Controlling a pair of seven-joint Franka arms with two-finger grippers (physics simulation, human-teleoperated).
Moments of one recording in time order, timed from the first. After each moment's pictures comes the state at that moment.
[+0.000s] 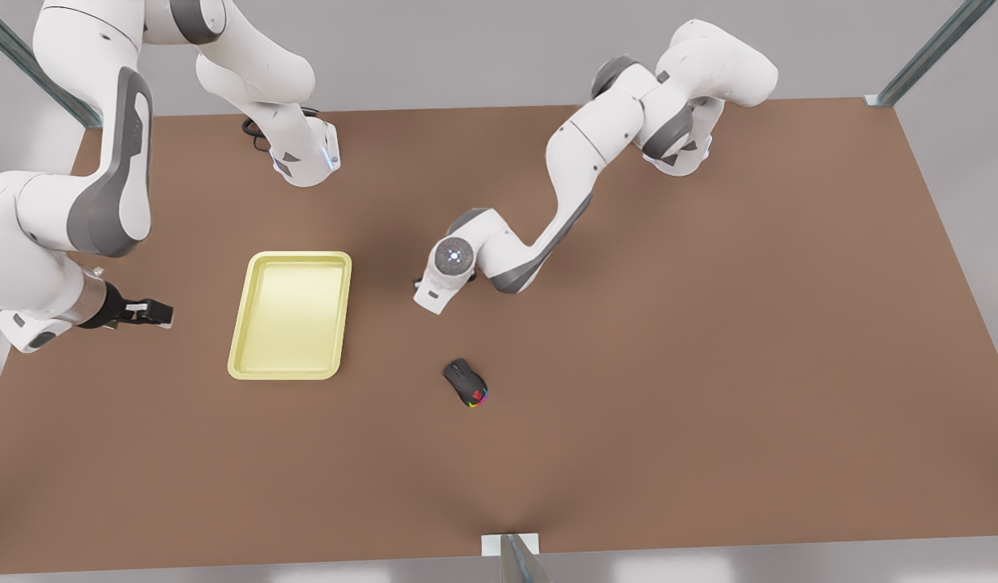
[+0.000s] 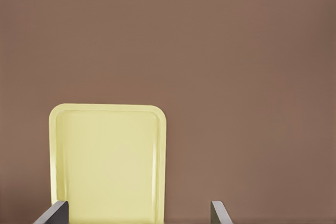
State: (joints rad) left arm -0.80 1.04 -0.21 -1.02 -0.14 2.03 -1.12; right arm -0.17 0.22 0.05 -1.51 -0.07 1.64 -0.10
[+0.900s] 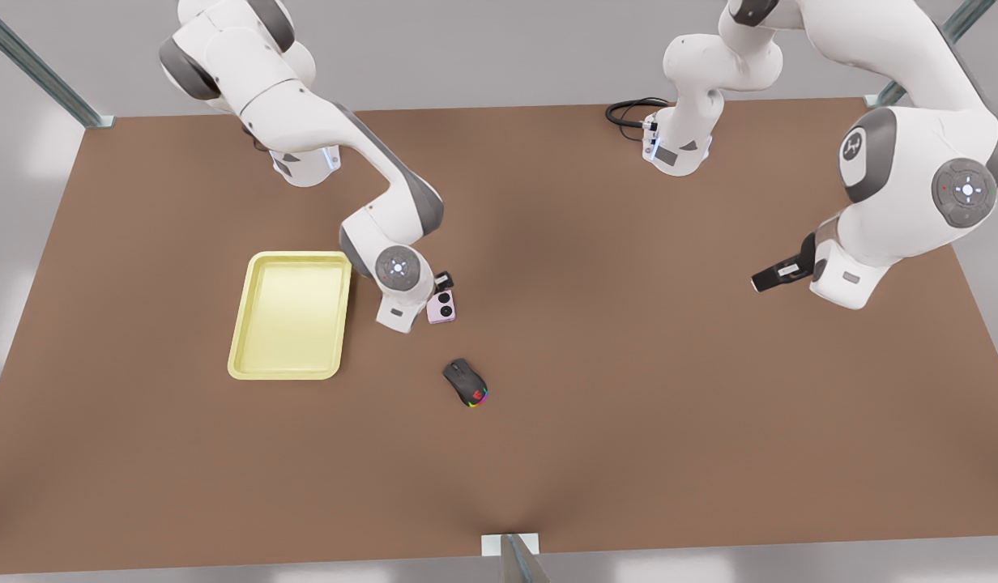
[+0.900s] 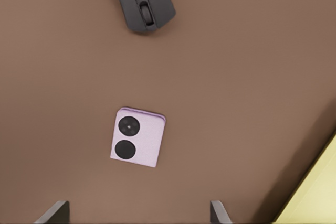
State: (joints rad) left arm -0.17 0.23 0.09 -1.34 -0.07 1.40 -0.38; right arm 0.33 0.46 0.31 -1.72 -0.01 1.94 0.30
